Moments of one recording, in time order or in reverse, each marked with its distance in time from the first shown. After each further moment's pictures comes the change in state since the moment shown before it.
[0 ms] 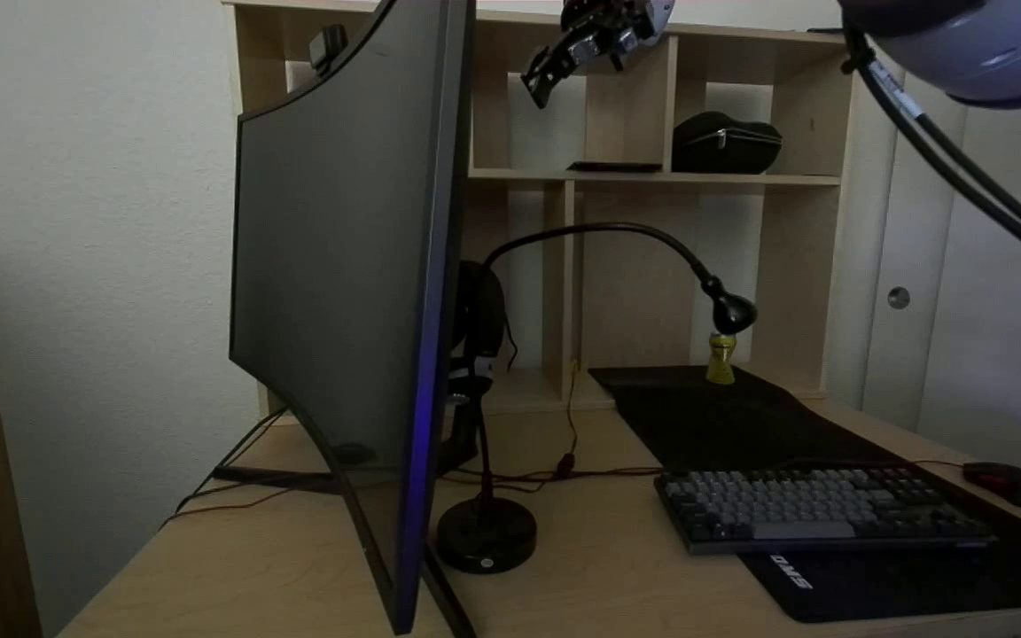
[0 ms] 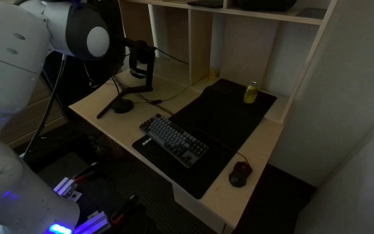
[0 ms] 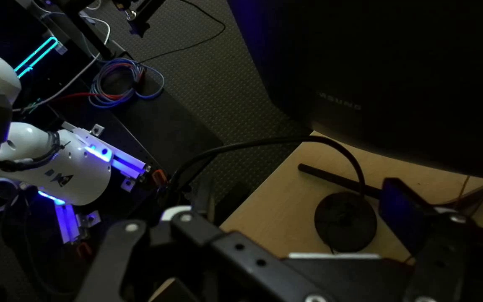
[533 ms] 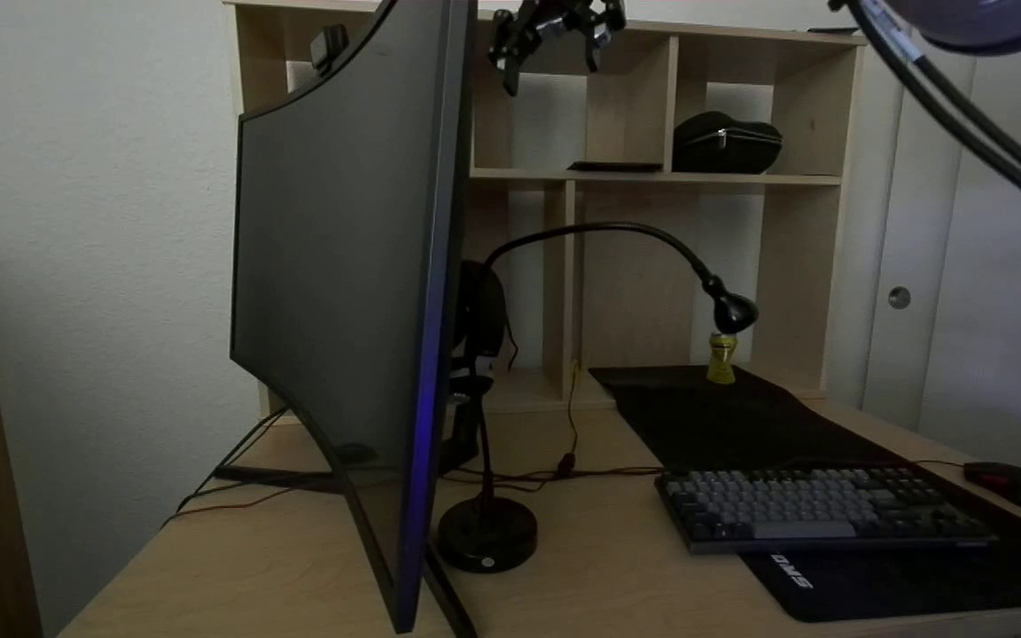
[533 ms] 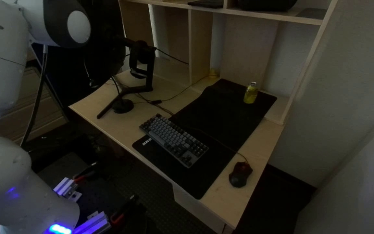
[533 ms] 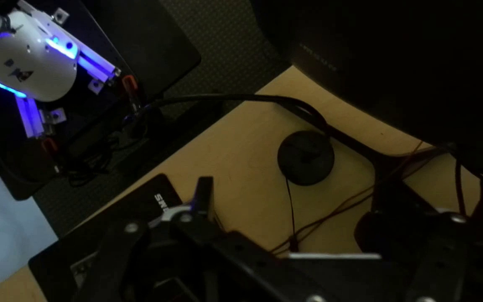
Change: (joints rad) arm 0.180 -0.092 -0.084 0.002 -0.297 0.088 -0.270
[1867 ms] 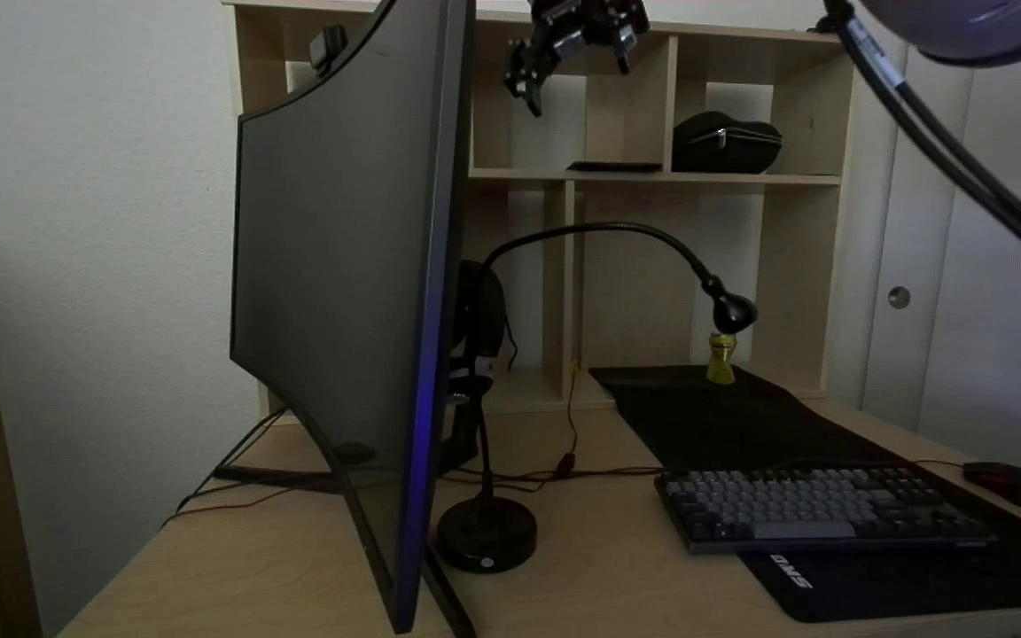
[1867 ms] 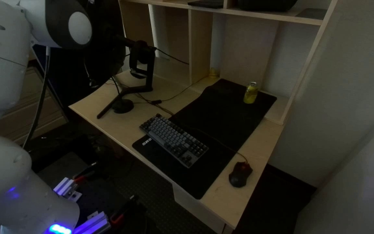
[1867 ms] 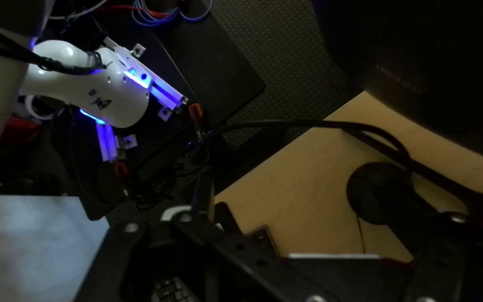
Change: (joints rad) arm -0.002 0.035 -0.024 -0.031 0.047 -0.165 0.041
